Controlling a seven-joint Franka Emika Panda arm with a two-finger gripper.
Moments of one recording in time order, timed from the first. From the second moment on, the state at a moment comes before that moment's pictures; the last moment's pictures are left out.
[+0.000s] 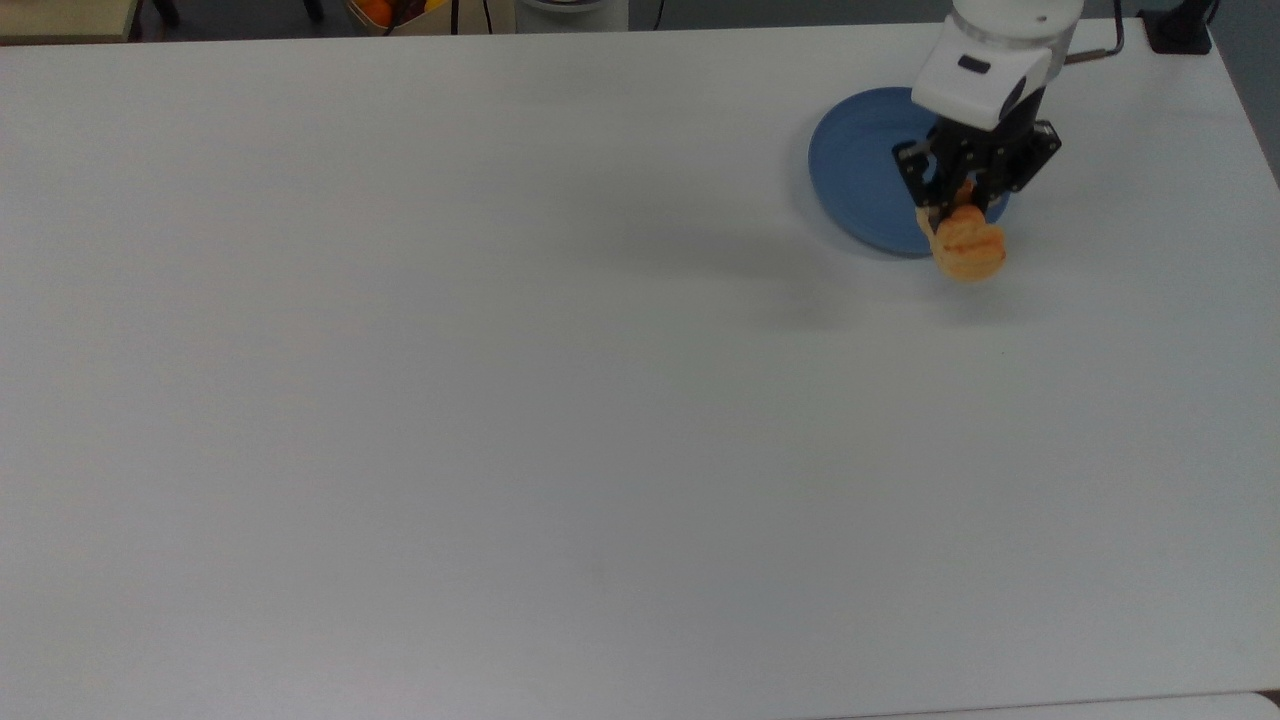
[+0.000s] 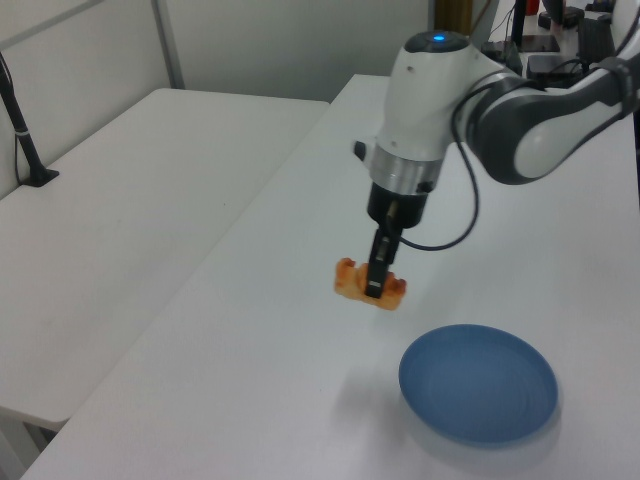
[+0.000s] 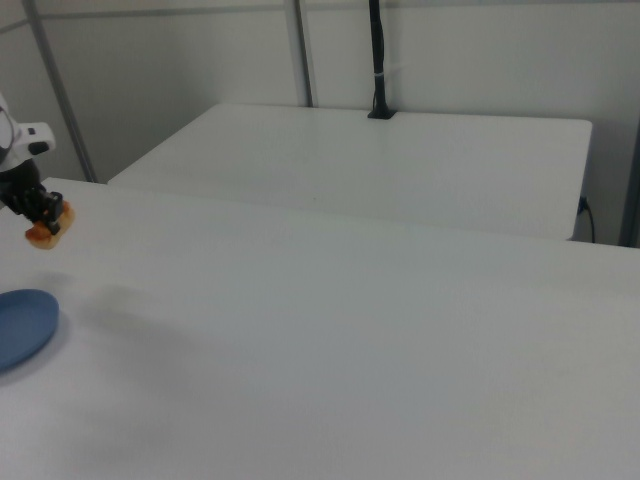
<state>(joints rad) 0.34 0.46 0.35 -1.49 -0.20 2.14 0.52</state>
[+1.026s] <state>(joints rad) 0.36 0.79 0.26 -1.29 -0.29 2.51 0.41</state>
